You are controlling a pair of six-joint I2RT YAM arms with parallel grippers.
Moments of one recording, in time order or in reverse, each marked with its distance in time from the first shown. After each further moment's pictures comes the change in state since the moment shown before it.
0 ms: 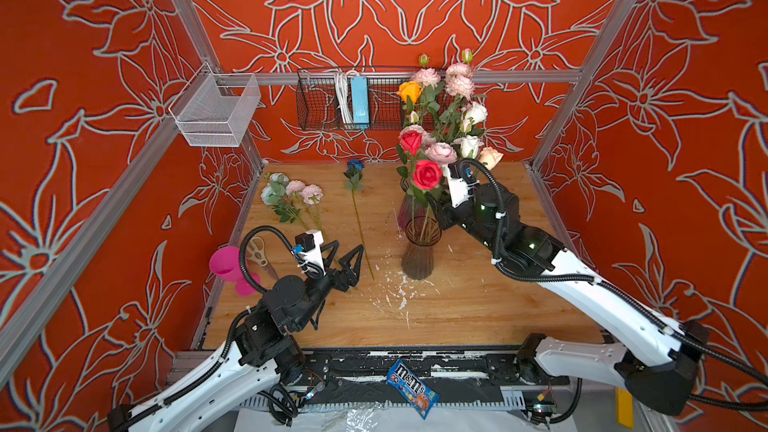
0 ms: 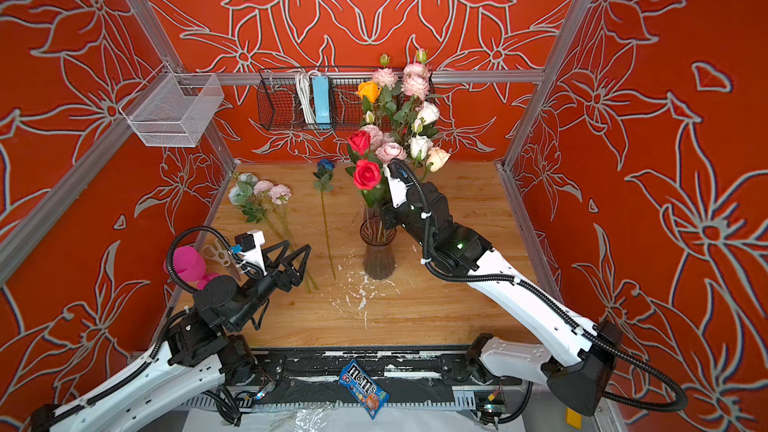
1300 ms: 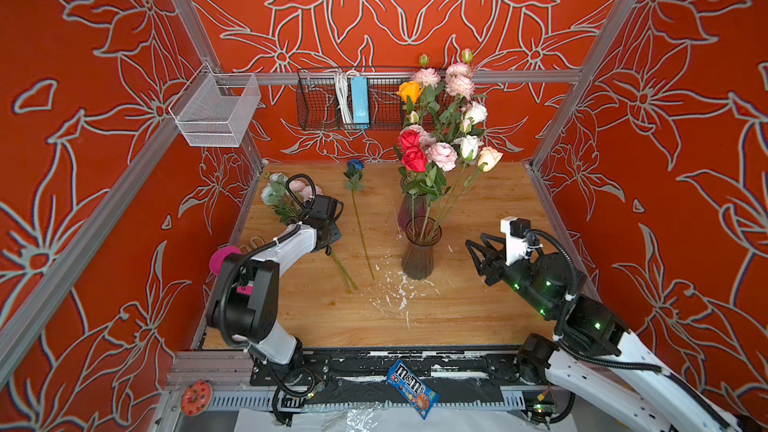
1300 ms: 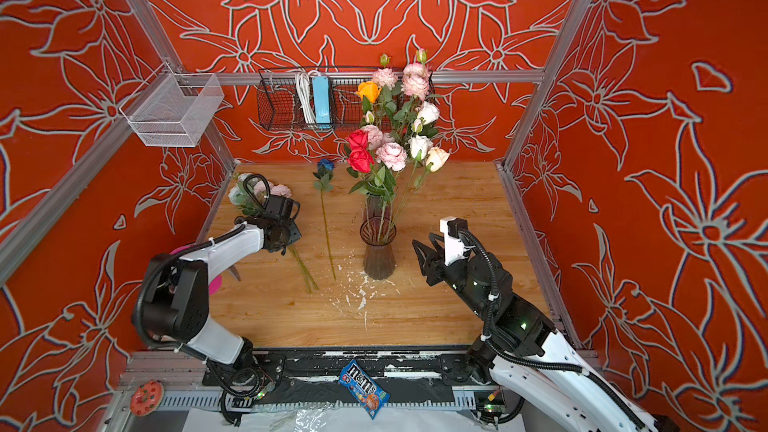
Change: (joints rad) left arm 0.648 1.191 0.515 -0.370 0.139 -0.216; right arm 0.000 -0.644 -0.507 -0.050 -0.010 0.156
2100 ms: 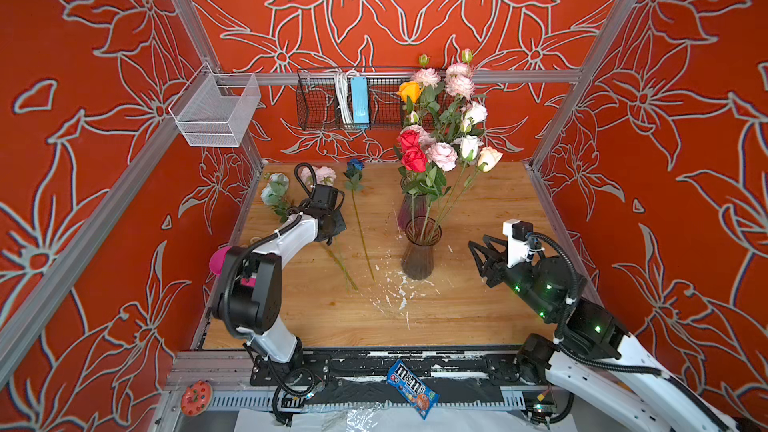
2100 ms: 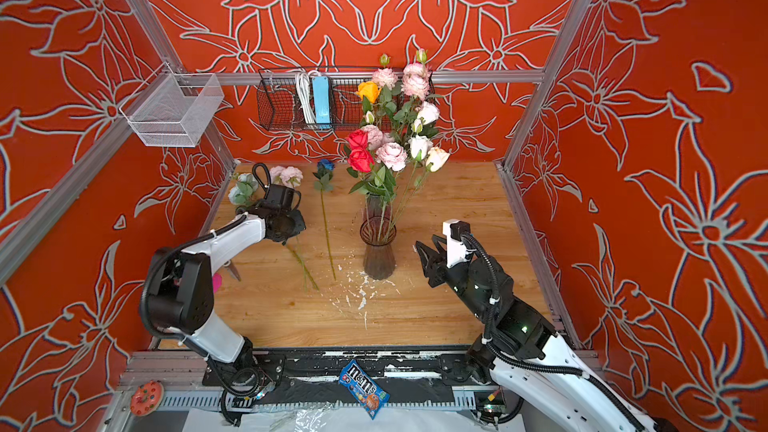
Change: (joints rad) left arm -0.021 -0.050 0.098 -0.034 0.123 0.105; right arm 0.000 -0.024 -0.023 0.000 0.027 0.000
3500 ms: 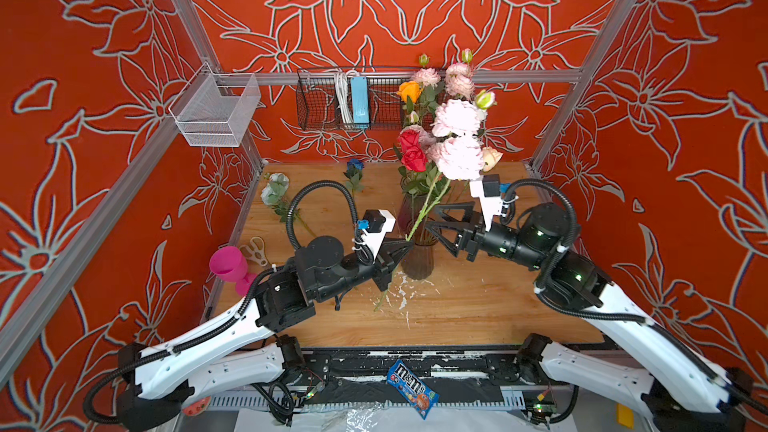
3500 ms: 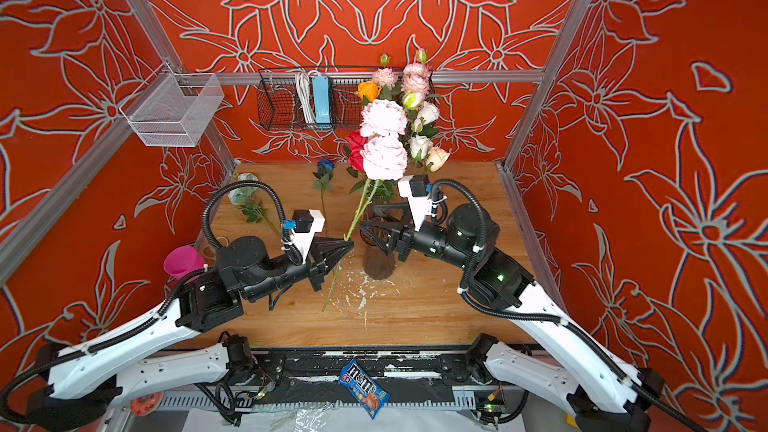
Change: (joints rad) left arm -0.818 -0.695 -0.107 0.317 0.084 0.404; right arm 0.000 0.439 0.417 0.215 -0.652 0.109
